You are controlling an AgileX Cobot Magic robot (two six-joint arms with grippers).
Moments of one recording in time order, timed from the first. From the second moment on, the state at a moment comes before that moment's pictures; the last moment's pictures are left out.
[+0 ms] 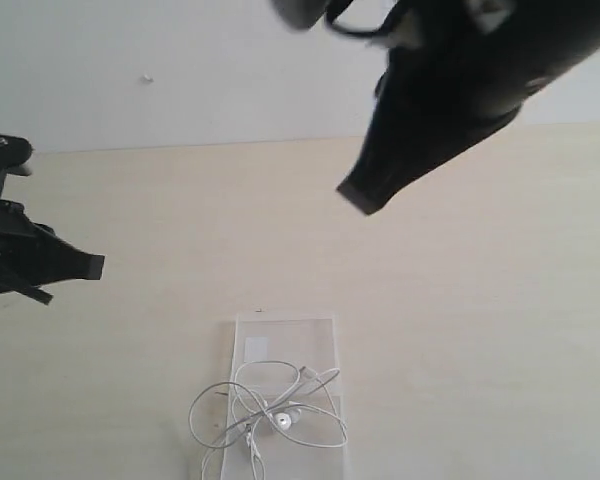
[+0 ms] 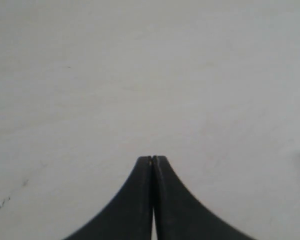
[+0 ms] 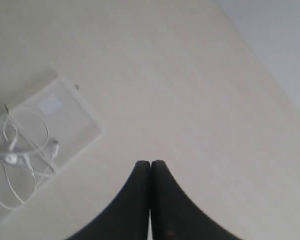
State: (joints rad) left arm -0.13 1.49 -0.64 0.13 0.05 -0.17; right arm 0.91 1.31 -1.27 -0.44 1.01 0.12
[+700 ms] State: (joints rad) left arm -0.11 1.48 -0.61 0.13 0.01 -0.20; right arm 0.91 0.43 -0.78 -0.16 0.88 0.56
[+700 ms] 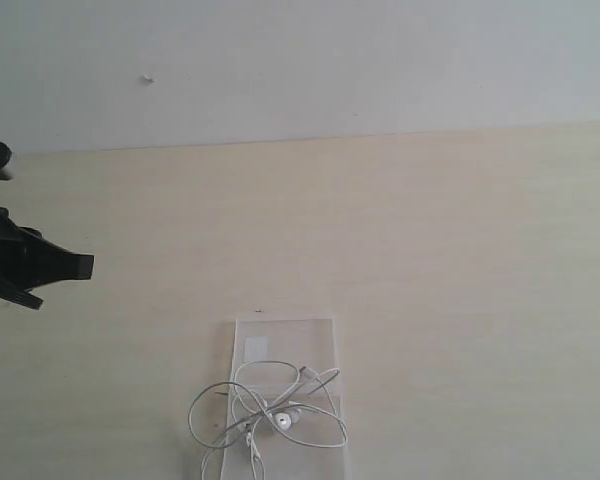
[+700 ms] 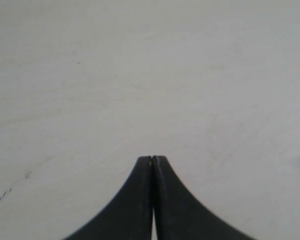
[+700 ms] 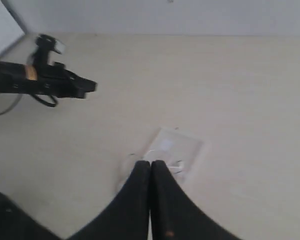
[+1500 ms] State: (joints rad) left arm -0.11 1.48 -0.61 0.13 0.01 -0.20; right arm 0.58 0.25 -0.56 -0.19 0.36 0.31
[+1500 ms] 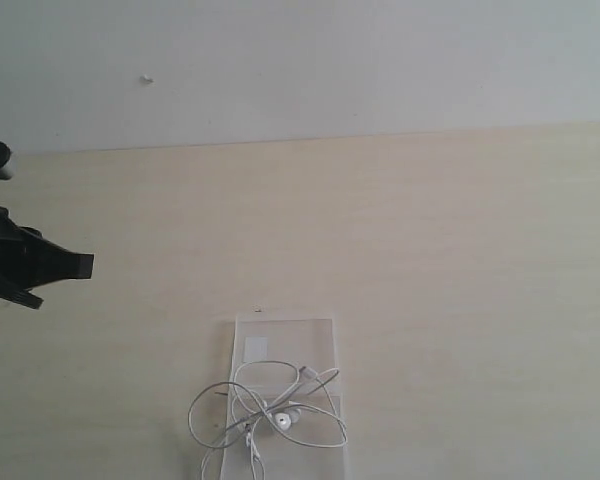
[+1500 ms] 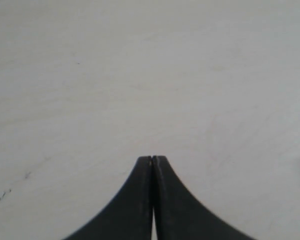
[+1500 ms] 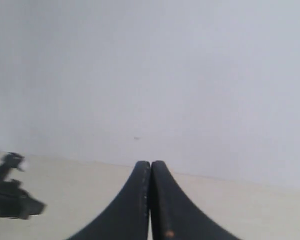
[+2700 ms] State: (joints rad) left arm -0.11 1.48 -0.61 0.13 0.01 -0.20; right arm 0.06 0.01 0.00 -0.23 0.28 0.22
